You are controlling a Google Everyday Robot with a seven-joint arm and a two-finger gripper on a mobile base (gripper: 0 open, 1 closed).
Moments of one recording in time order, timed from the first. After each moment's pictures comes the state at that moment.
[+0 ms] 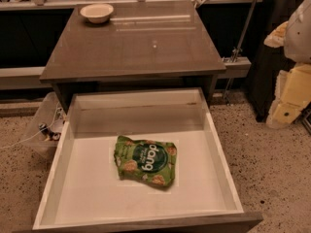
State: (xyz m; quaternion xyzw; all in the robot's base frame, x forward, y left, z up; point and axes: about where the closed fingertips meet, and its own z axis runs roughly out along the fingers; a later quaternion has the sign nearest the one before) arm 0.438 -0.216 0.977 -0.60 0.78 -0.04 0.16
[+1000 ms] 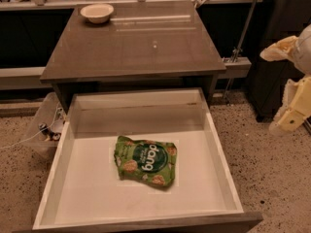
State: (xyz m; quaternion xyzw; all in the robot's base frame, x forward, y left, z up) arm 0.437 -0.214 0.957 -0.61 0.76 0.09 0.23
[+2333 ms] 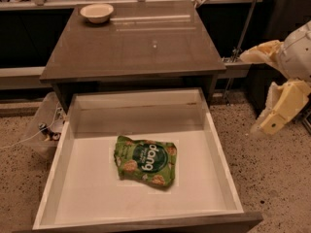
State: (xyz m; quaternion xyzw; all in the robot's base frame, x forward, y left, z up) arm 0.430 -0.173 0.958 -0.61 0.72 0.16 0.29
